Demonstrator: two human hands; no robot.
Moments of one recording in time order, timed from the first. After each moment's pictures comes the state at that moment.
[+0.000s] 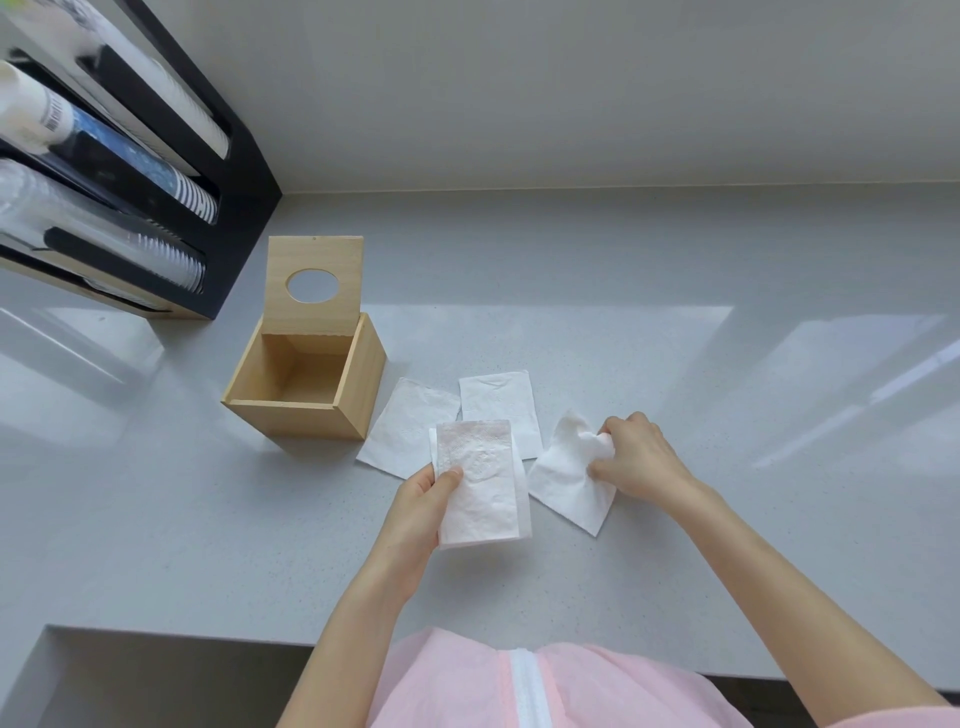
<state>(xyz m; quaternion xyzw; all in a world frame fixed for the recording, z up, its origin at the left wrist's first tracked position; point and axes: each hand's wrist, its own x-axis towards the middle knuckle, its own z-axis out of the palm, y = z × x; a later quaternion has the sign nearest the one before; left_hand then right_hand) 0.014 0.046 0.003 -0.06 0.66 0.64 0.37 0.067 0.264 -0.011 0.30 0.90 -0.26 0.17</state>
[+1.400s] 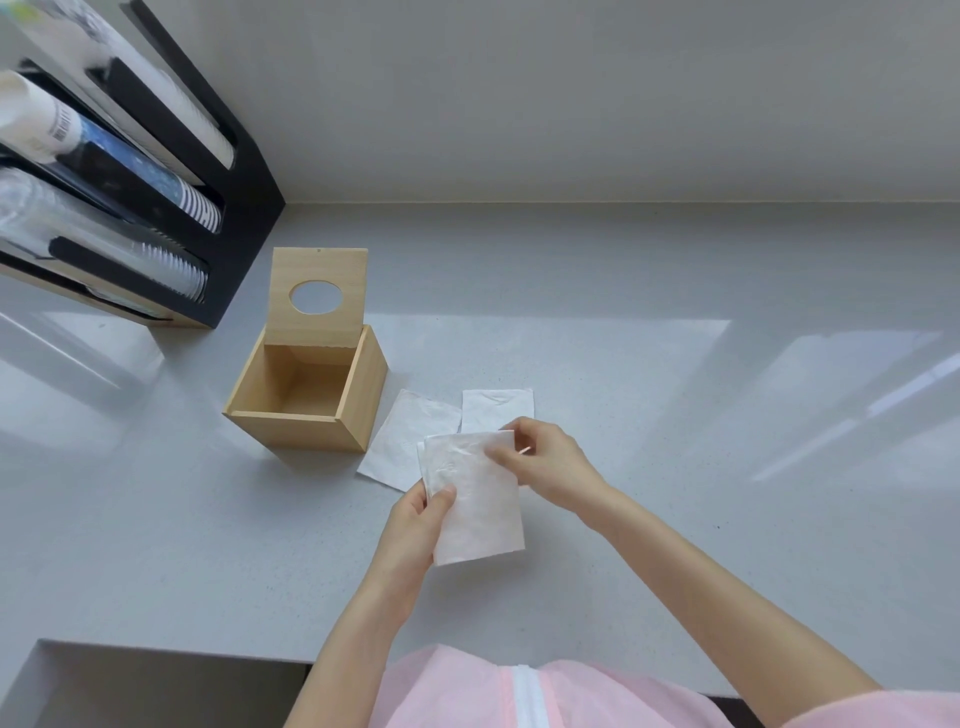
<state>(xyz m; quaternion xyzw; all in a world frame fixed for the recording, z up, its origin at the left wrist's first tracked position) 0.015 0.041 0.001 -0.04 0.68 0.64 0.35 0.032 0.200 0.006 0.22 0.78 -0.57 0.07</state>
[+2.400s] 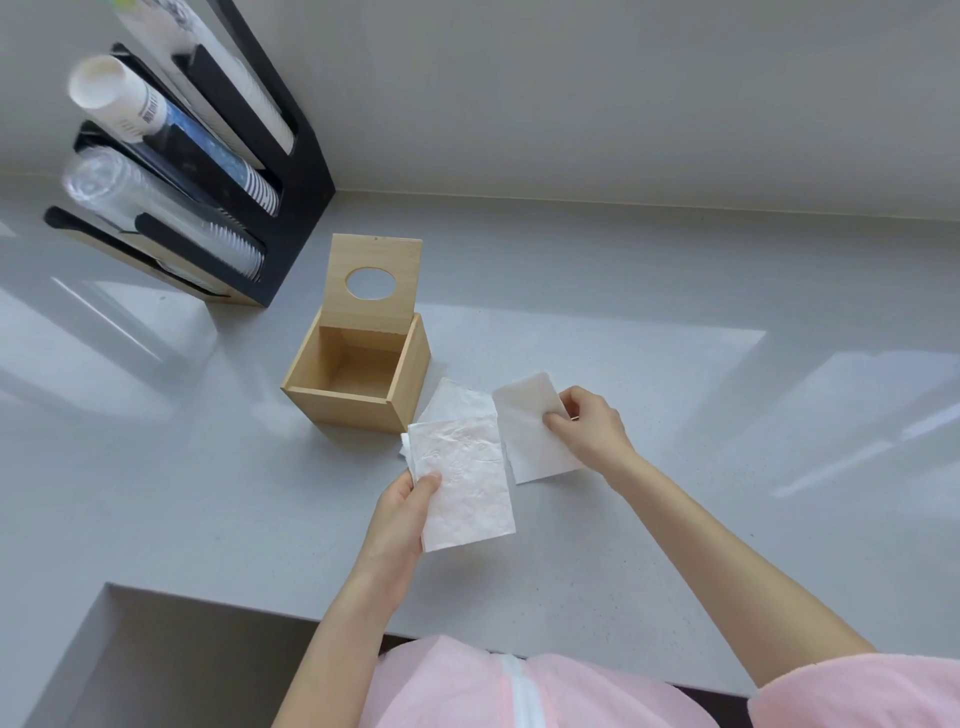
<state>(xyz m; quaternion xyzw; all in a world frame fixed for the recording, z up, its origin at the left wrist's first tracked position) 0.006 0.001 0.012 -0.11 0.65 0.69 0.31 0.005 0.209 0.002 0.30 0.82 -0.49 0.04</state>
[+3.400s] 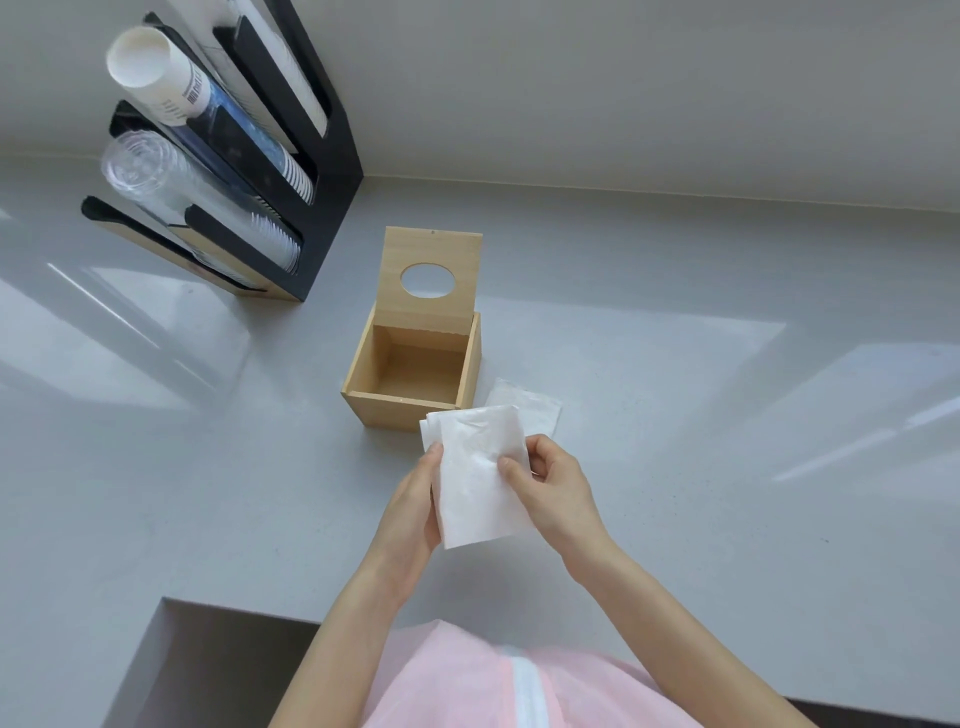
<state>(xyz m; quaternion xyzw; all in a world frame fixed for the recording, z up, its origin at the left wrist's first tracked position) -0.038 -0.051 0.014 -0.07 0.60 0.70 0.38 0.010 0.080 0.016 0.29 0.72 -0.63 0.02</state>
